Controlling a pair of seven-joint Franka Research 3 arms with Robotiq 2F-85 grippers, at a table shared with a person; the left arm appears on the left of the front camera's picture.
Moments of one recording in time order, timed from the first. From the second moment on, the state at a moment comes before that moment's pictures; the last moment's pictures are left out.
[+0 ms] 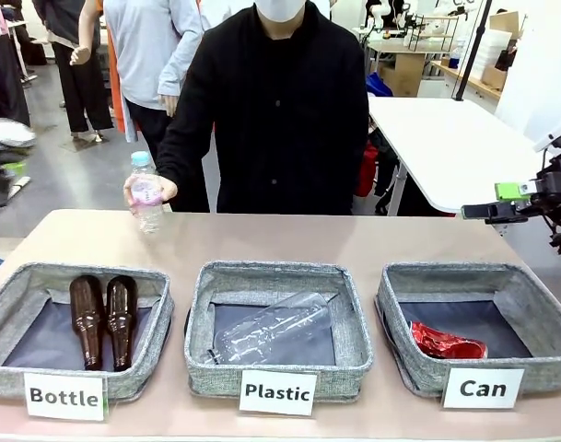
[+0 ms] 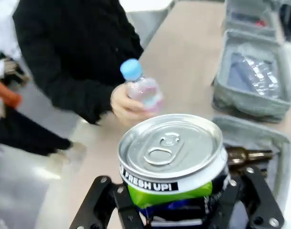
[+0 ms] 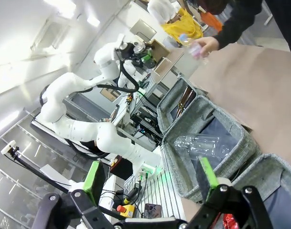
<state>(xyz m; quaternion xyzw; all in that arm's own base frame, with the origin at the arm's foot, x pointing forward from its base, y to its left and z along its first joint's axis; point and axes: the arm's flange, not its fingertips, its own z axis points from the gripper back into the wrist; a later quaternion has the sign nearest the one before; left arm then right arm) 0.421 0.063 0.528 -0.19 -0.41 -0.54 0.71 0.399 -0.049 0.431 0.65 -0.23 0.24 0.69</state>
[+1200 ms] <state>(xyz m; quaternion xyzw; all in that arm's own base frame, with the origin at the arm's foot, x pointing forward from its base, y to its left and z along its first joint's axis) 0.245 0.239 0.483 -0.29 -0.71 -0.34 0.54 0.399 -0.050 0.431 0.65 -0.23 0.24 0.69</state>
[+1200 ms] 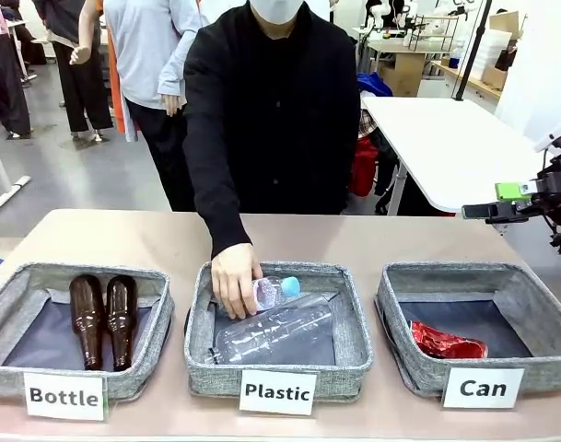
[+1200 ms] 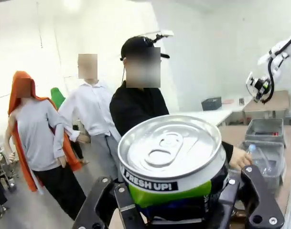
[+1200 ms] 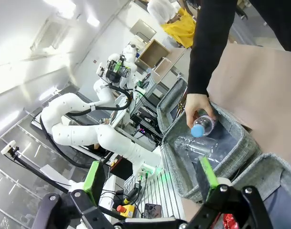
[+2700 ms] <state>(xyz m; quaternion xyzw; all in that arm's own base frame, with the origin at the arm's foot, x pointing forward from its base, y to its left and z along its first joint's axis) 0.449 -0.263 0.526 -0.24 -0.43 -0.67 0.56 0.377 -0.070 0.447 0.62 -0.22 0.25 0.71</state>
